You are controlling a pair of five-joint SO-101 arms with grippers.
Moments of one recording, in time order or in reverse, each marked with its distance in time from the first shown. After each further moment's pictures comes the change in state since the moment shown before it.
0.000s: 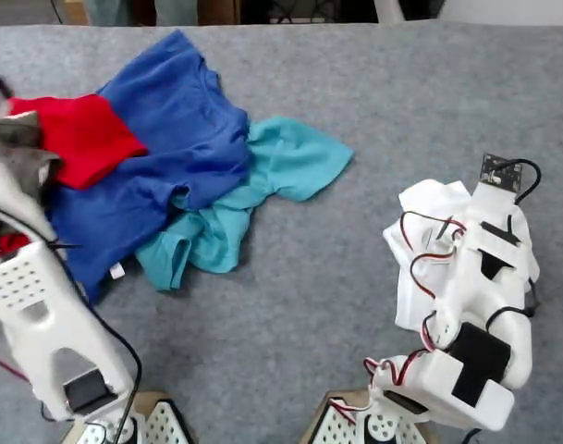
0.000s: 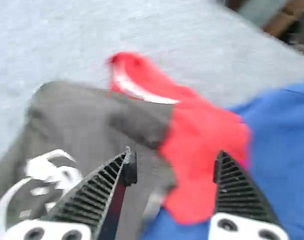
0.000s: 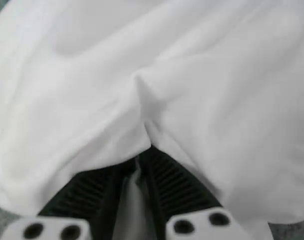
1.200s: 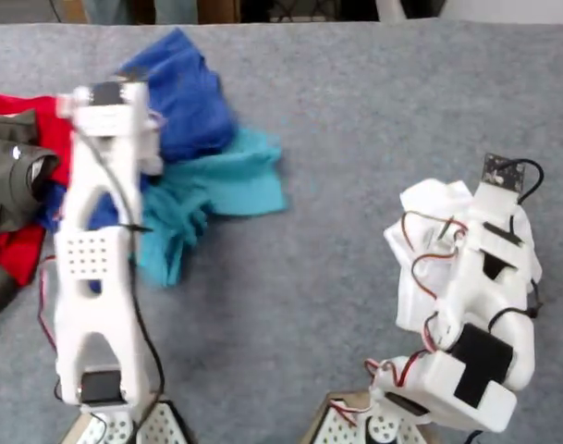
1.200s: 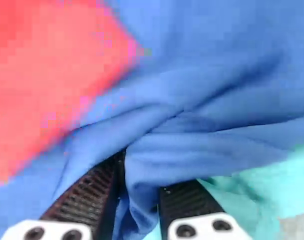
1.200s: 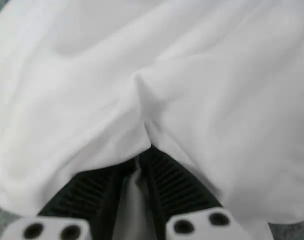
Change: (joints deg) left arm 18.5 11.7 26.4 -0.4 0.8; right arm 0.0 0.2 0.0 0.0 0.0
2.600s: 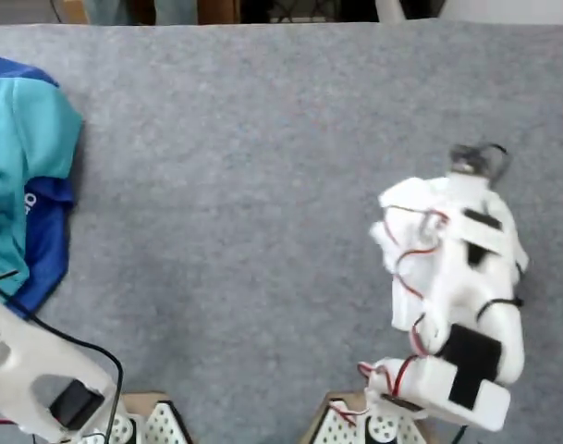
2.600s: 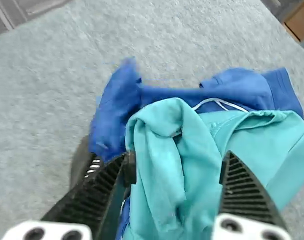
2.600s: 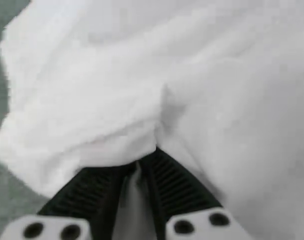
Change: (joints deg) left arm -45.3 -25.5 -13.6 0.8 4.3; right arm -11.3 -3.3 -4.8 12.4 3.9
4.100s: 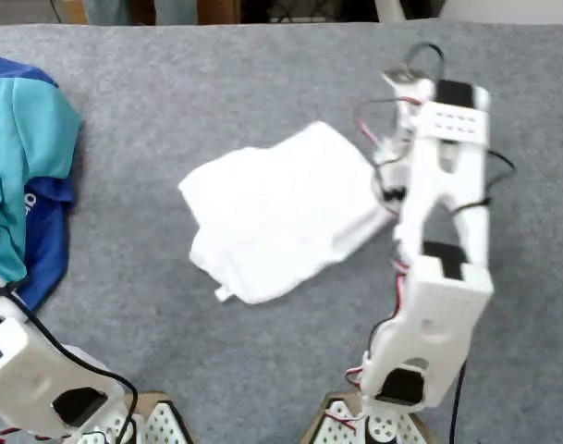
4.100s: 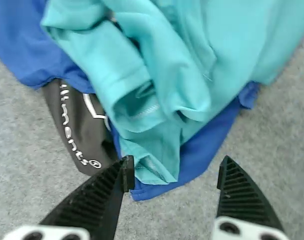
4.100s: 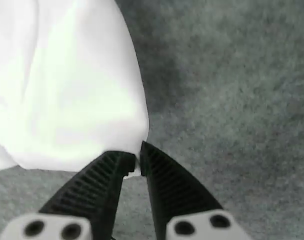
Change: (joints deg) left arm 7.5 -22.2 48.2 0.0 -21.8; right arm -6.1 35.9 -66.5 51.9 7.2
